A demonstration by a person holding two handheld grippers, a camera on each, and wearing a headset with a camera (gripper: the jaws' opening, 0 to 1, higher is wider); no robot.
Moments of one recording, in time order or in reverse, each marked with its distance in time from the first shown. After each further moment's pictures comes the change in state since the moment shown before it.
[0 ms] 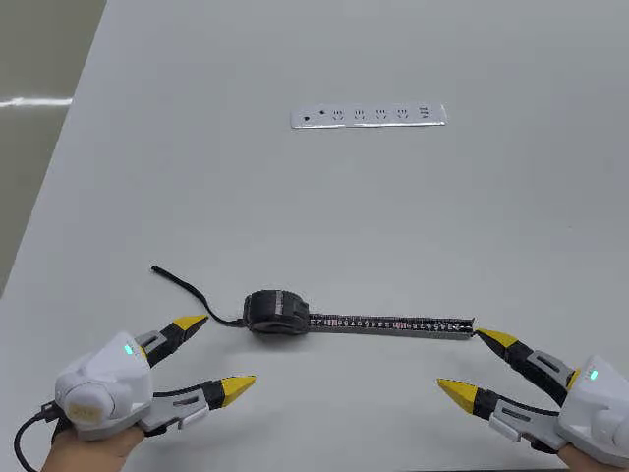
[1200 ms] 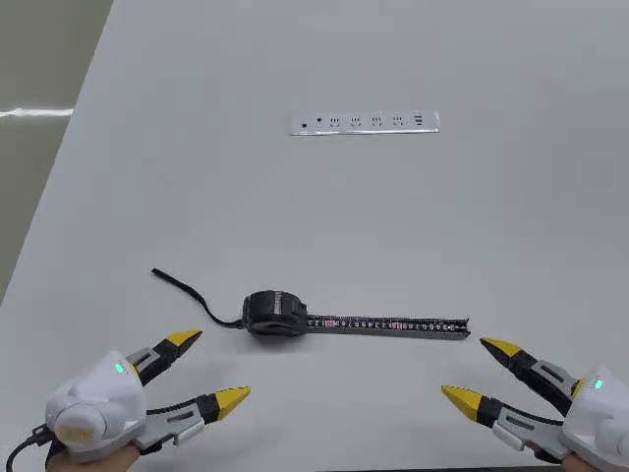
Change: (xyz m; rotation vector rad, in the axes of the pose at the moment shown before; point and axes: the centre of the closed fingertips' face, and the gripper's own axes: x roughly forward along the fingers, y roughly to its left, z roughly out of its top) left arm -0.014 -0.007 -0.005 -0.029 -0.029 0.034; right arm -0.015 0.003 -0.001 0.005 -0.007 -0.027
